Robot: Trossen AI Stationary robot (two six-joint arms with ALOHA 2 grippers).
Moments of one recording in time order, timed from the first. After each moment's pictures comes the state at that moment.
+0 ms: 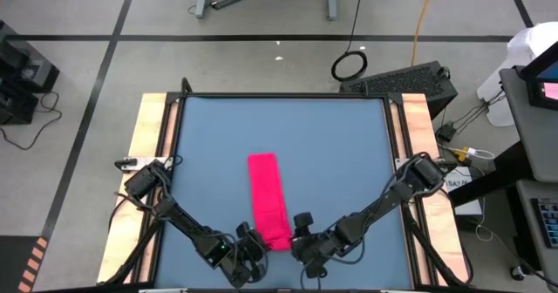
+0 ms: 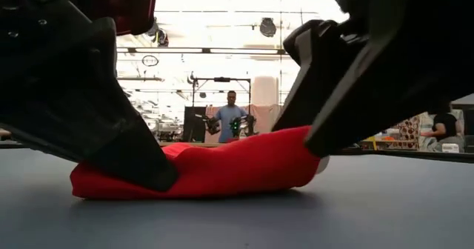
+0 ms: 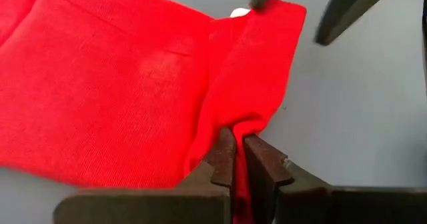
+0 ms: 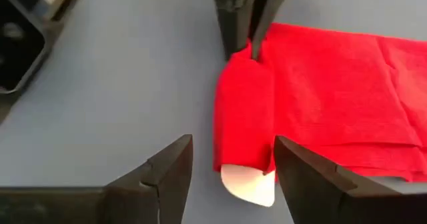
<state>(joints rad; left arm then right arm) -0.76 2.09 1.16 -0.09 -0.60 -1.11 0.61 2.00 1.22 -0.11 0.35 0.25</state>
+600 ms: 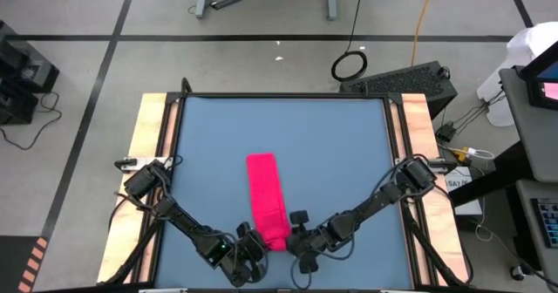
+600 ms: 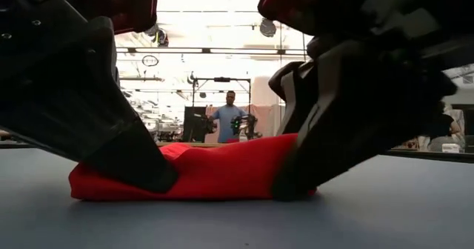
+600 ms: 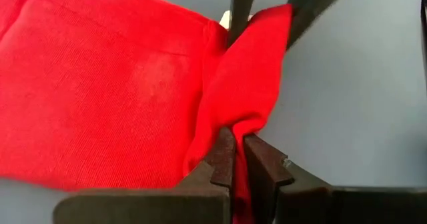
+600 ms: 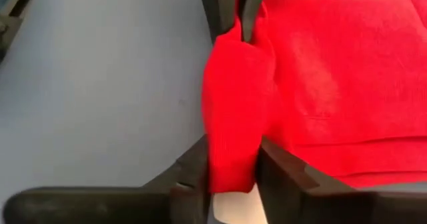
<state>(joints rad) -0.76 2.09 1.16 -0.09 -0.58 -1.07 0.55 2.07 1.22 -0.07 0.26 0.30</state>
